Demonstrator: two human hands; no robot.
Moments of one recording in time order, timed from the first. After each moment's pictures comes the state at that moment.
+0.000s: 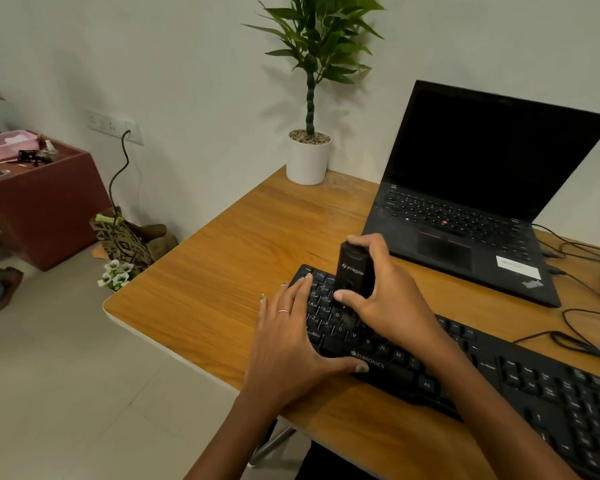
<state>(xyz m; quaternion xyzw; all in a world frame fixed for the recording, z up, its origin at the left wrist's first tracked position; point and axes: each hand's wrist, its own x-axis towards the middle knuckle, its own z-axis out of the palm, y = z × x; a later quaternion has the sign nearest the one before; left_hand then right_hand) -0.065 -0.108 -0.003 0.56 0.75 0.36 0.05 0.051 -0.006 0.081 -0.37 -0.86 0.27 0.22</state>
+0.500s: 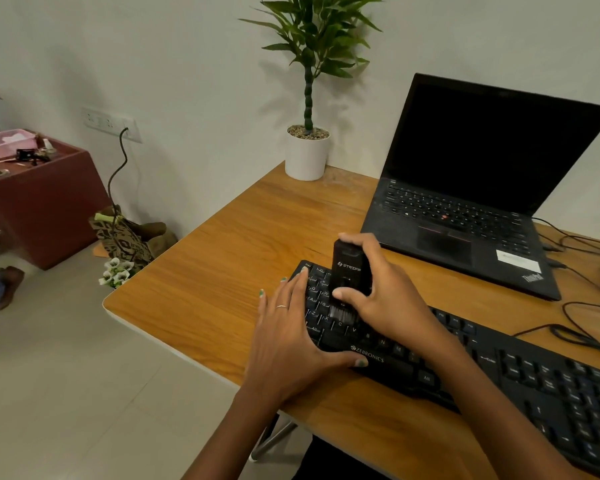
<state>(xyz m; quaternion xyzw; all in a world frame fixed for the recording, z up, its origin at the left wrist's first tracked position) -0.066 -0.107 -0.002 0.56 0.74 0.37 0.05 0.052 -0.009 0.081 -0.33 -0.86 0.31 0.21</state>
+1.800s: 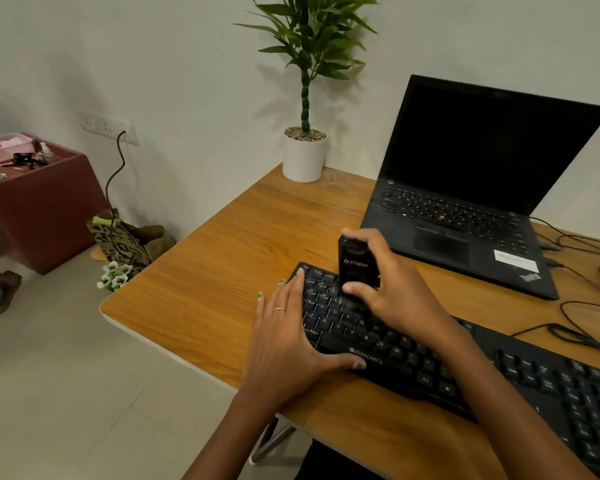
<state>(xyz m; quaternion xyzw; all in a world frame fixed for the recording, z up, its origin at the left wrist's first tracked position) -0.067 -0.109 -0.002 0.55 0.75 0.36 0.06 0.059 0.006 0.082 -0.32 -0.88 0.27 0.21</state>
